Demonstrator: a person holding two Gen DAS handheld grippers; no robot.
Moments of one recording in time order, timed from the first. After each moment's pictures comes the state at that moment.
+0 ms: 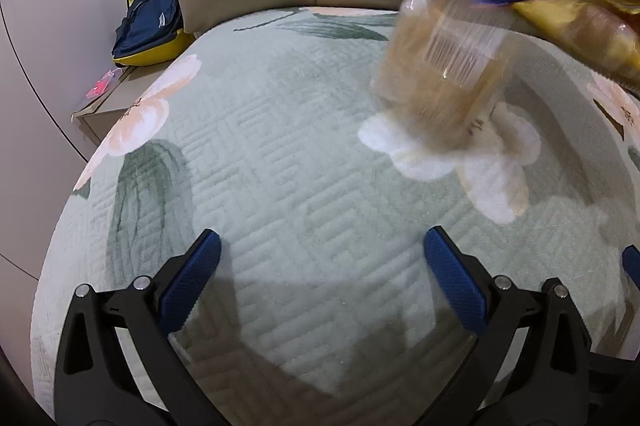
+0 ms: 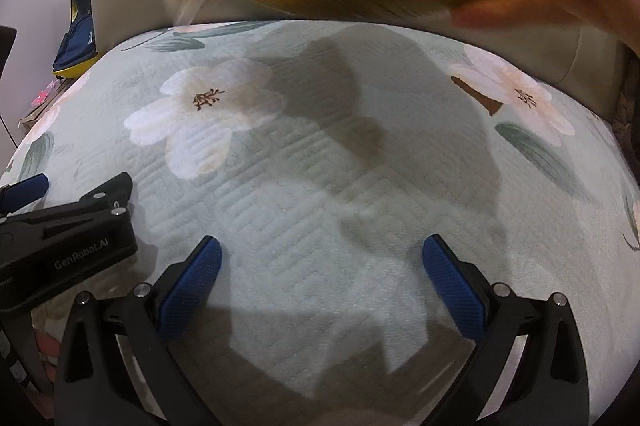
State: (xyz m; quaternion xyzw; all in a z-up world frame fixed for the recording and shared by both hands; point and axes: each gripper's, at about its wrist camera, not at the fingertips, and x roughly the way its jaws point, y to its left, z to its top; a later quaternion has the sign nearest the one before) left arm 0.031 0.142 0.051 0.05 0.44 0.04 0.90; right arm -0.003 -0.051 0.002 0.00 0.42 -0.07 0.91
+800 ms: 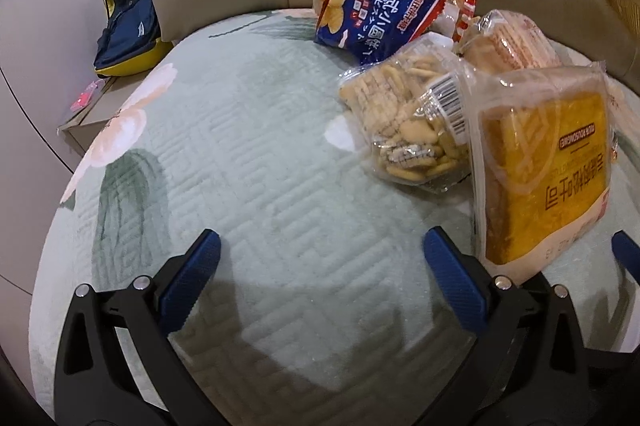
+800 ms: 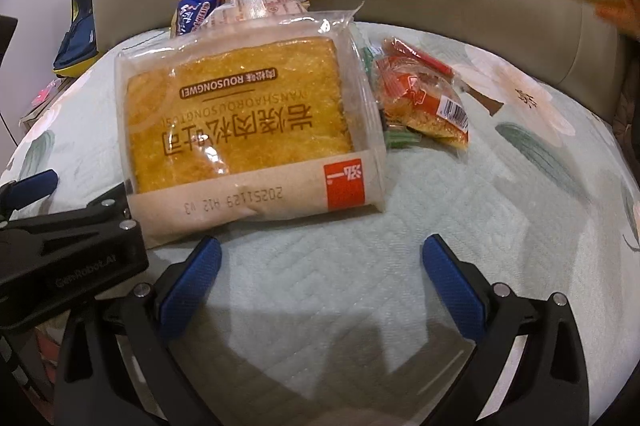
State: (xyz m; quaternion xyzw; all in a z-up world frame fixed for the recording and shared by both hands) left arm 0.025 0.124 0.051 0.06 0.44 0.01 0.90; right arm -0.002 -0.050 0.002 0.00 0.42 -0.07 0.91
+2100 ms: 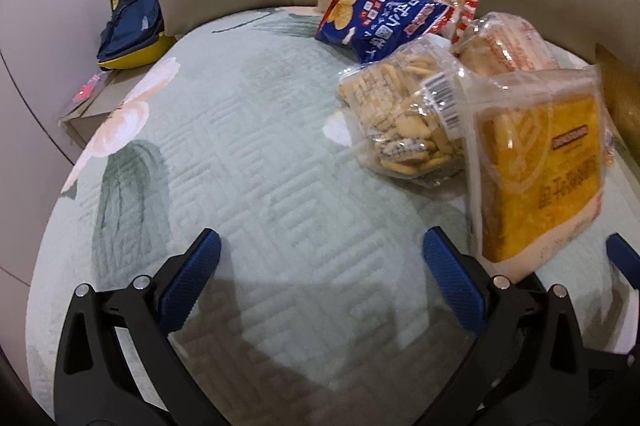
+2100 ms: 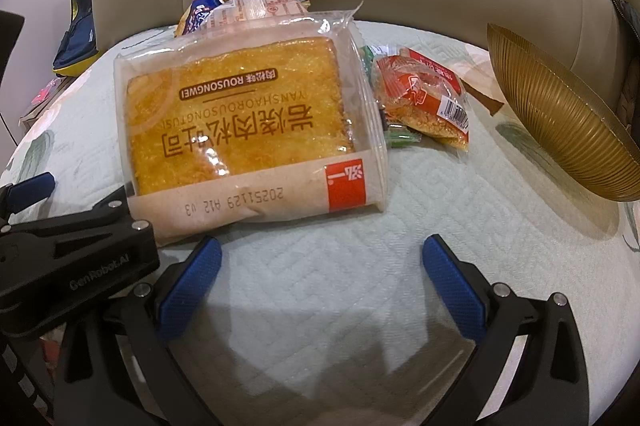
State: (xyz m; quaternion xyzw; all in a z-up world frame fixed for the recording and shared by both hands) left arm 0.014 0.121 0.056 0.04 0.44 0.01 0.90; right arm -0.003 -0.047 0.002 0.00 0.42 -0.07 0.91
